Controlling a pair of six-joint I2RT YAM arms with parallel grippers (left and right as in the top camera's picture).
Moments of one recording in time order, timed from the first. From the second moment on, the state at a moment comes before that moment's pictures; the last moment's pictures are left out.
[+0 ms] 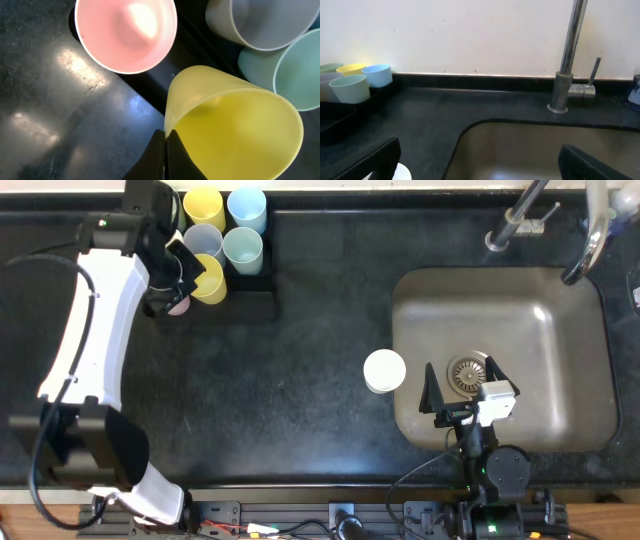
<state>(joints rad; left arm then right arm) -0.05 1.82 1.71 -1.23 -0.03 -0.83 0.07 0.02 0.02 -0.01 -0.07 0.06</state>
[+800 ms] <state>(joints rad) -0.02 1.95 1.71 -1.20 -0.03 -0.84 0.07 0.02 0.02 -0.01 -0.07 0.06</state>
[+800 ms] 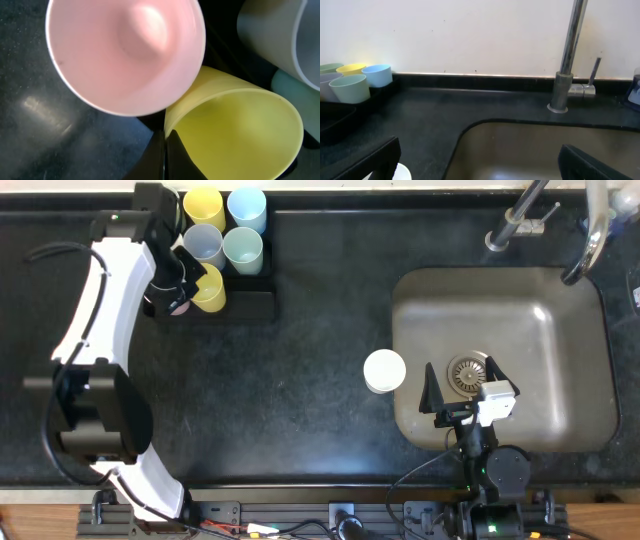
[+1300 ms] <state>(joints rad) -0.02 1.95 1.71 -1.16 -0.03 -0.84 0.07 0.02 0.02 -0.01 -0.07 0.06</state>
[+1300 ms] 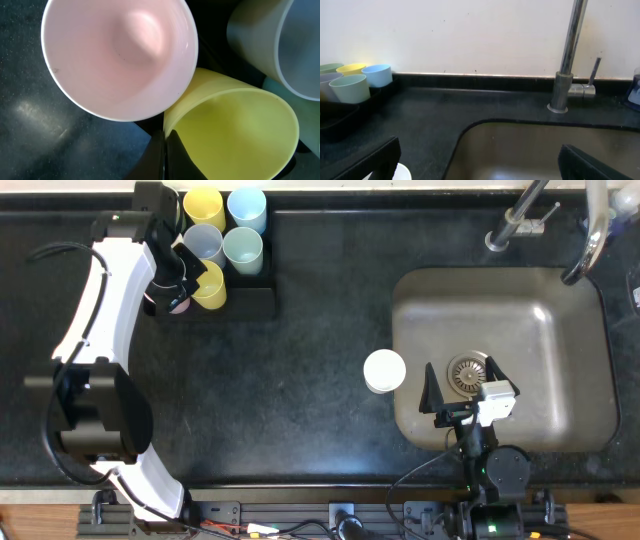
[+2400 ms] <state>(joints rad) -0.02 1.88 1.70 -1.17 -0.02 -0.84 0.07 0.02 0.02 -0.01 -0.07 0.06</state>
